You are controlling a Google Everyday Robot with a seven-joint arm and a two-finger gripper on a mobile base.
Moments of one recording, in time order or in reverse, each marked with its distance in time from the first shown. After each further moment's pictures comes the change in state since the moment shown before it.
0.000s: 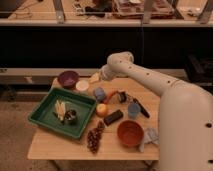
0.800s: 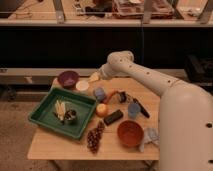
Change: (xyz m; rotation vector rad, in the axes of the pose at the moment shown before) arm 0.007 -0.013 -0.008 0.041 0.003 -0.072
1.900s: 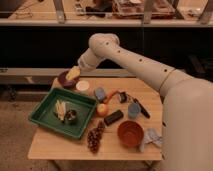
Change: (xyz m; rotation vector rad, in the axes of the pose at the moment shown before) arm 0.022 -0.149 -0.065 0.164 -0.035 -0.338
